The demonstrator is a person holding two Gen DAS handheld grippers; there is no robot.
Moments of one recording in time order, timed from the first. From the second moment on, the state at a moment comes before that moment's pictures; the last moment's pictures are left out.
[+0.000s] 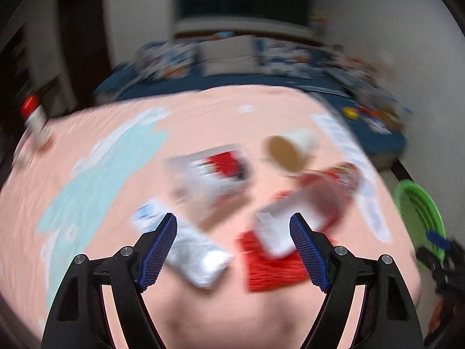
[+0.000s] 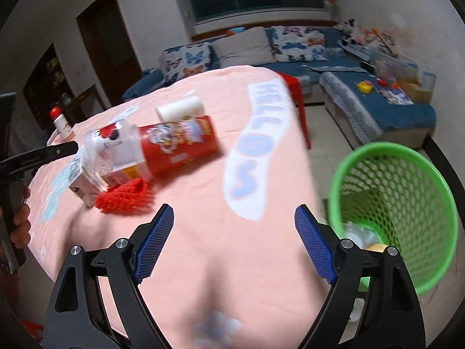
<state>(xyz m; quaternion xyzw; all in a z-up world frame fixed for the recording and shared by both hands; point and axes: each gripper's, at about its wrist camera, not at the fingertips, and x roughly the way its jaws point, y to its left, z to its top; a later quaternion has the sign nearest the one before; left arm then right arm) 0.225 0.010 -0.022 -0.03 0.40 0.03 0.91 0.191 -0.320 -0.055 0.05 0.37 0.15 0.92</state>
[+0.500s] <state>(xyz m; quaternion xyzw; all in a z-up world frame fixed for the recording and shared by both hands) 0.254 0.080 -0.069 -0.17 0.48 0.11 0.85 0.205 -0.257 -0.063 0.02 0.39 0.21 0.90</state>
